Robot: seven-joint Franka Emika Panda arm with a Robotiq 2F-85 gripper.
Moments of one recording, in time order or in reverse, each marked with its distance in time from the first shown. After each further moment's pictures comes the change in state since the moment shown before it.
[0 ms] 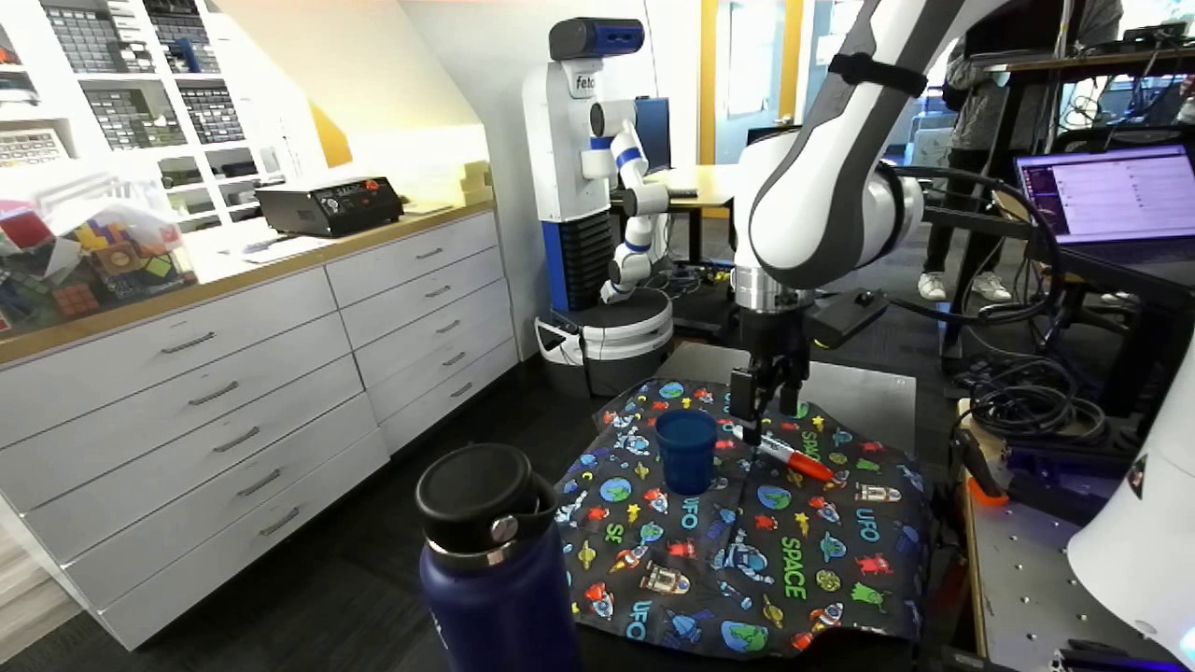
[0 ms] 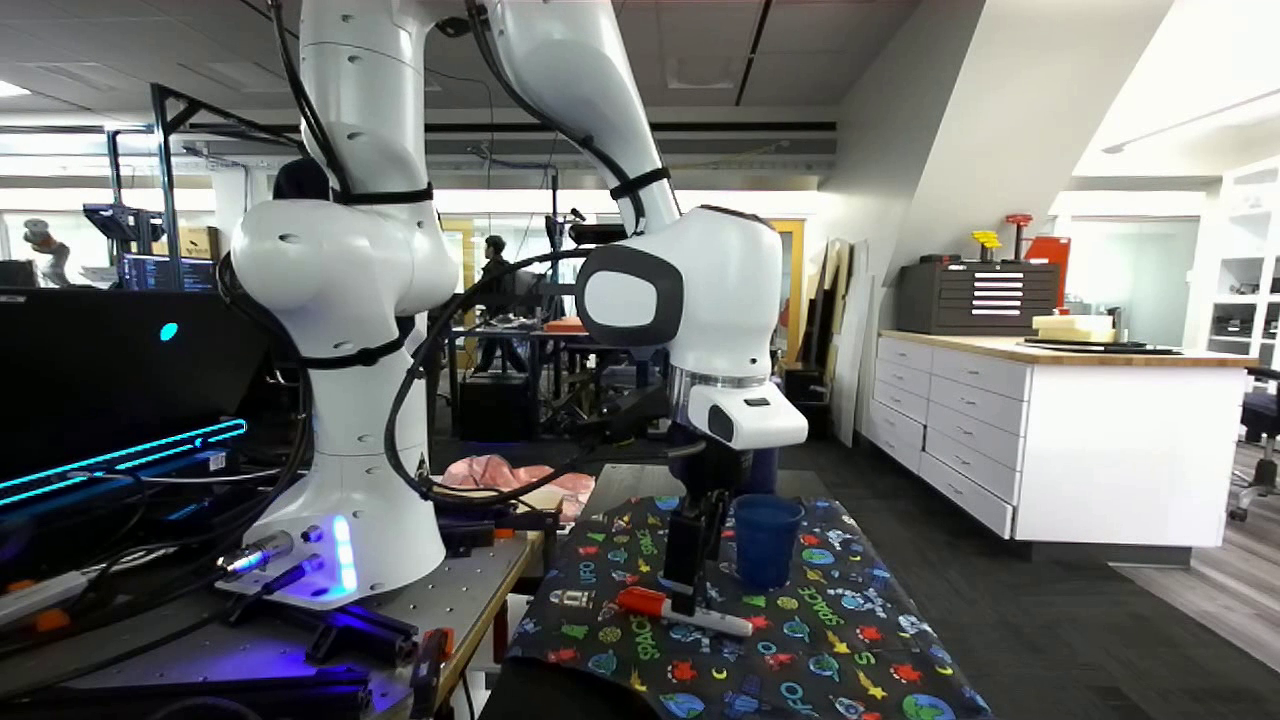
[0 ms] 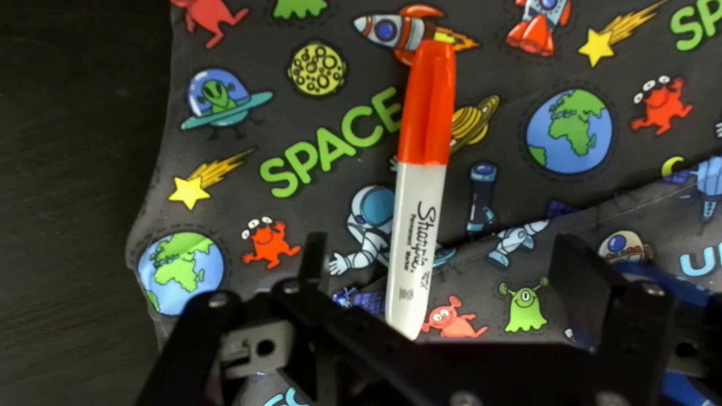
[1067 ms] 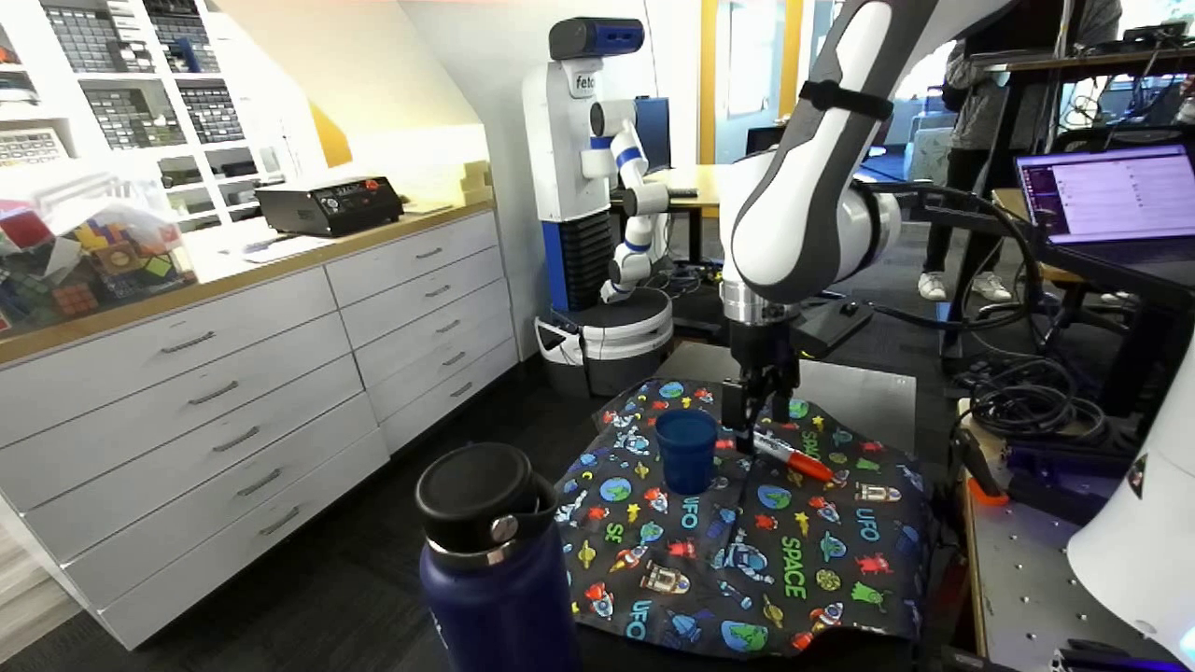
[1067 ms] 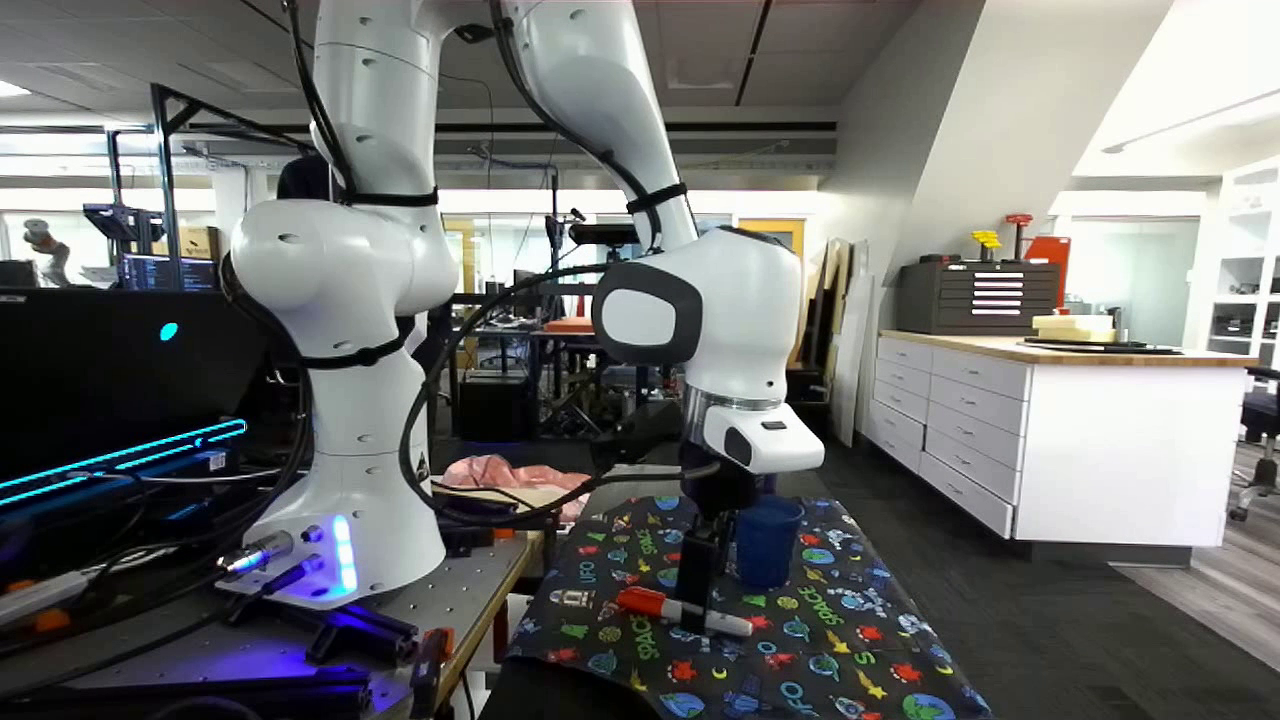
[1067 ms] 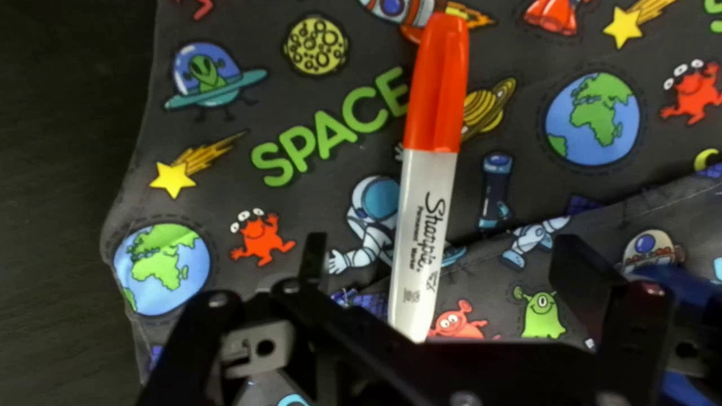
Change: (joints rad) arm -0.002 0.087 0.007 0.056 0.001 0.003 -0.010
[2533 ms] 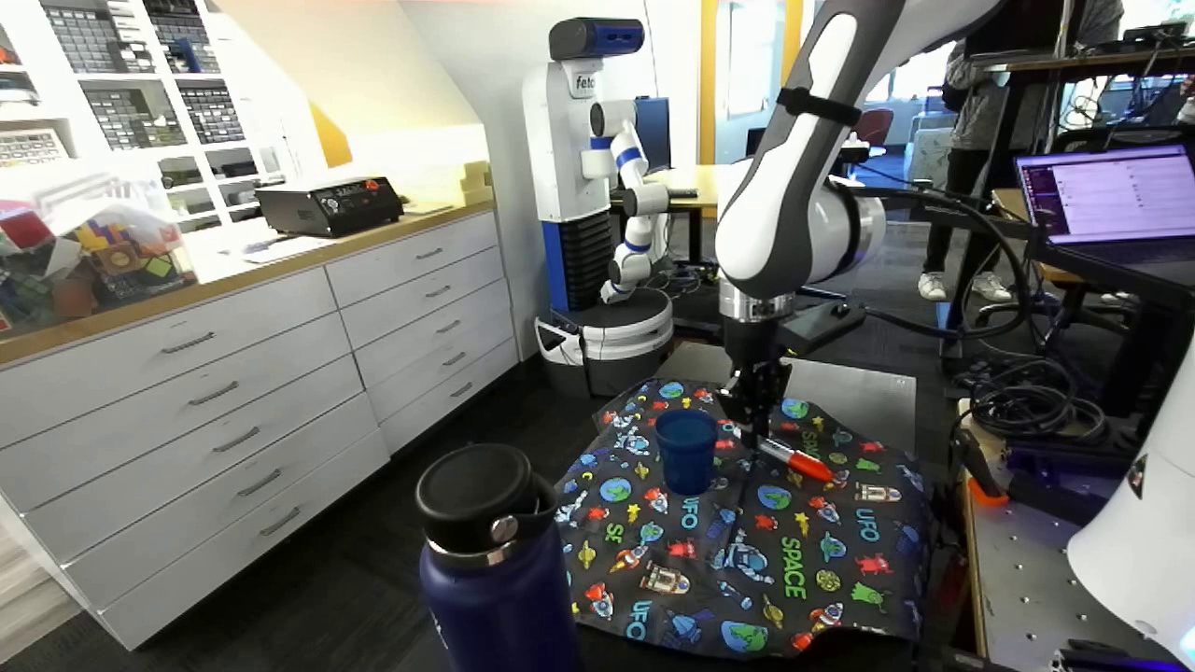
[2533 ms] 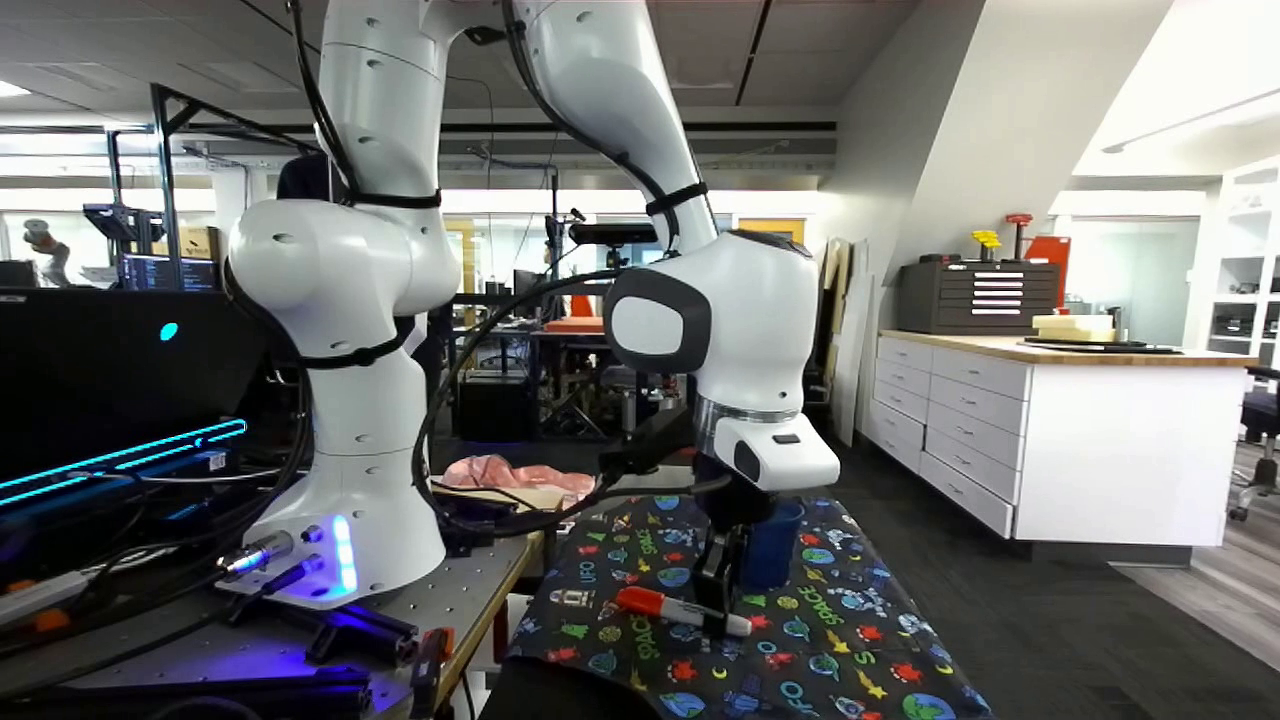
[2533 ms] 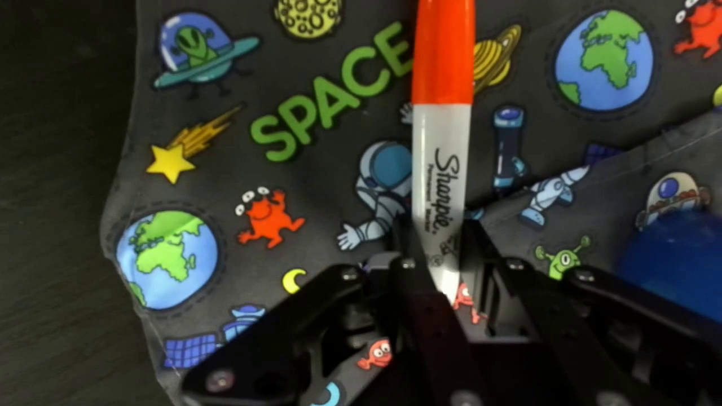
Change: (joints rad) arm -0.036 0.041 0.012 0.046 0.085 0.000 -0.017
